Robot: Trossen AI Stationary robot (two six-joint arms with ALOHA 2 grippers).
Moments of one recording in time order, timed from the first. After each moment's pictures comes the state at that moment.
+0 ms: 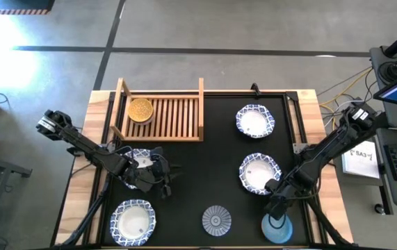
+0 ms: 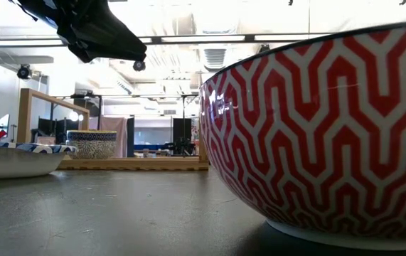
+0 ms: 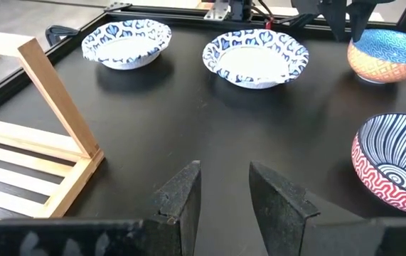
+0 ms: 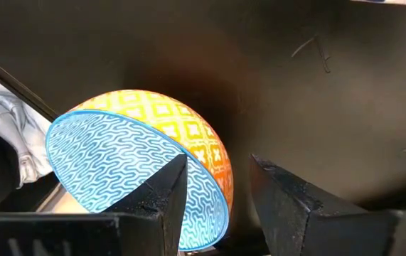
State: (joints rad) left arm -0.51 1.32 0.72 0.02 -0.69 -0.41; right arm 0.76 1.28 0.70 -0.59 -0.32 1.65
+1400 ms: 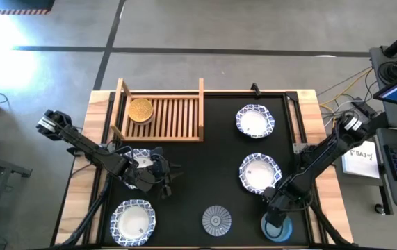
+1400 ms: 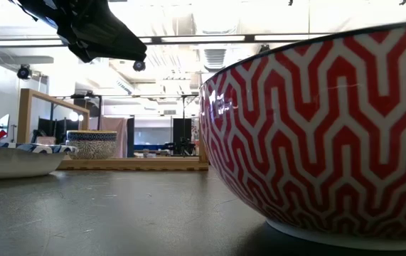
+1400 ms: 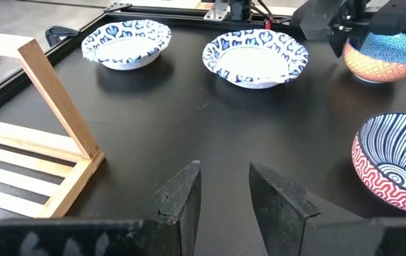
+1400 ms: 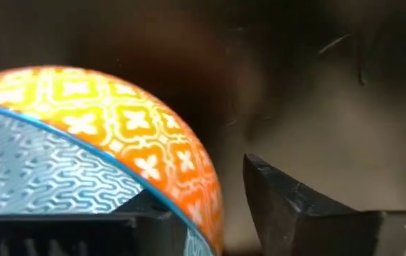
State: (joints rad) left arm -0.51 1.32 0.72 0.03 -0.69 -0.40; right arm 0.81 1.47 0.70 -0.50 -0.36 1.54
